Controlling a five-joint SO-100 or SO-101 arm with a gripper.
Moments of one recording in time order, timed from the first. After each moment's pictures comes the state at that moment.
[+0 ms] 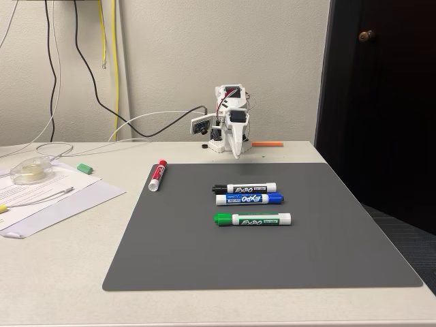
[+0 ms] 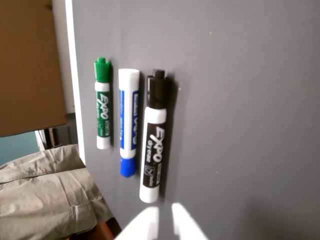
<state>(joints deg) -7.8 188.3 179.8 42.3 -2.4</state>
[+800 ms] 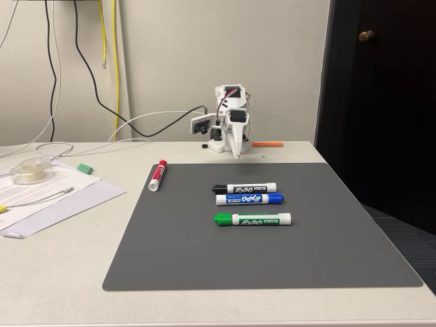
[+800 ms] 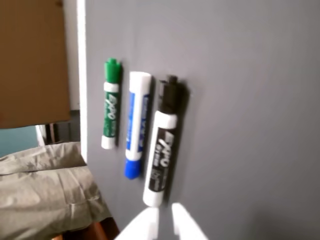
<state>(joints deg) -6.9 188.3 179.8 38.6 -7.3</state>
